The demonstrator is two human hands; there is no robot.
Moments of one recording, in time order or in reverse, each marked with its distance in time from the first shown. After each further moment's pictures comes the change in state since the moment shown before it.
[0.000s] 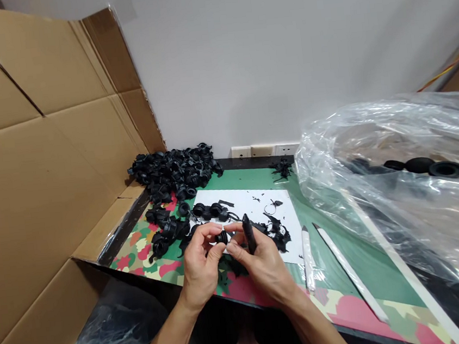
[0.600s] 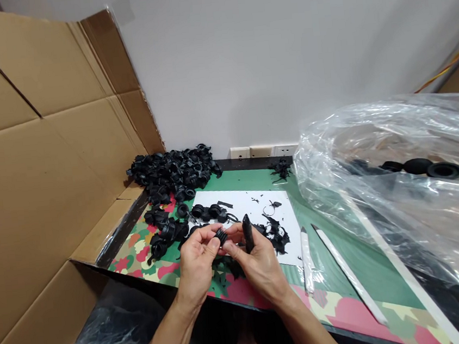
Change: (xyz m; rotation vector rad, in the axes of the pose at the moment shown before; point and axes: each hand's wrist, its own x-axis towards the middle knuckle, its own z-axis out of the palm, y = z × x) left_hand 0.007 0.020 0.009 -0.207 0.103 -0.345; right_hand 0.004 0.011 0.009 0.043 0.113 -0.053
